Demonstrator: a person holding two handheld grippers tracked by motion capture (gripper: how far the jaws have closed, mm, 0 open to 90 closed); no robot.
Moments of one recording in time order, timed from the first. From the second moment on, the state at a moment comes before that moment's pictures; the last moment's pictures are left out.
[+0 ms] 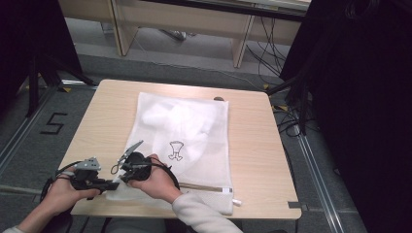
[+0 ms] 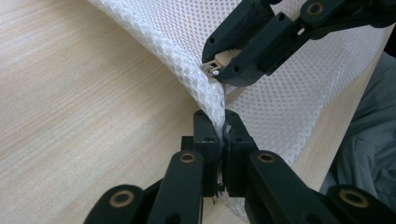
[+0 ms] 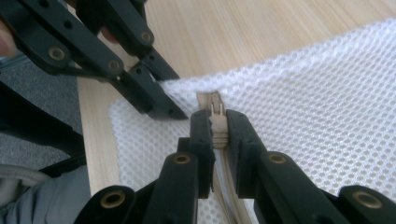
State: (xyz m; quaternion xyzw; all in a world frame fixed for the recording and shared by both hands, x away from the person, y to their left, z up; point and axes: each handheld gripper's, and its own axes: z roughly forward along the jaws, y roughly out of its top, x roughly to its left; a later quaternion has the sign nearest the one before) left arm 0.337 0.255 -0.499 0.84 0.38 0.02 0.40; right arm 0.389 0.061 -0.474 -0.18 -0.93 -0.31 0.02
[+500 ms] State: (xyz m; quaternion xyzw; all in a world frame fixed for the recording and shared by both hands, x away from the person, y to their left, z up) left arm 0.335 0.256 -0.498 0.83 0.38 0.02 0.40; right arm 0.386 0.054 -0.481 -0.18 -0.94 -0.30 0.02
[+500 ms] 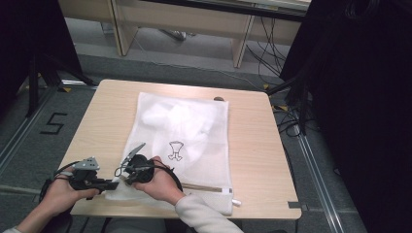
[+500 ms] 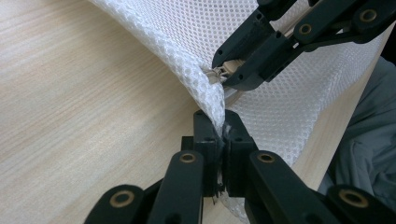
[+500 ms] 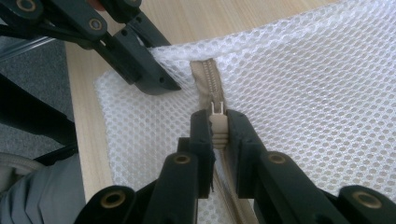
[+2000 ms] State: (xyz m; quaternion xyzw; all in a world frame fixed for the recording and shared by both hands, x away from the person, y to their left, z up) left arm 0.334 0.255 -0.493 0.83 0.38 0.03 0.41; right arm 0.377 0.026 -0.490 -0.19 -0.94 -0.27 0.02
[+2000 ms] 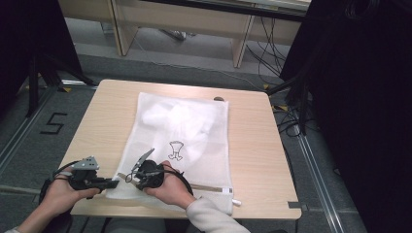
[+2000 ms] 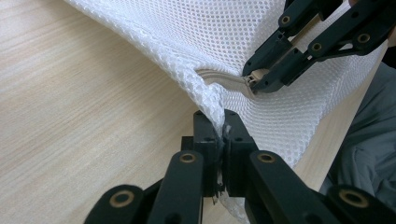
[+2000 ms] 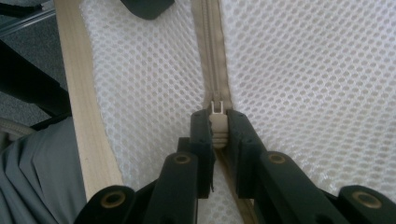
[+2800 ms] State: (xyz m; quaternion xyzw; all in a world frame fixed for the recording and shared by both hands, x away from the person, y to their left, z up) left arm 0.334 0.254 -0.497 0.83 0.38 0.04 0.41; right arm 0.377 0.012 -0.489 -0.19 -0.95 -0.26 0.02
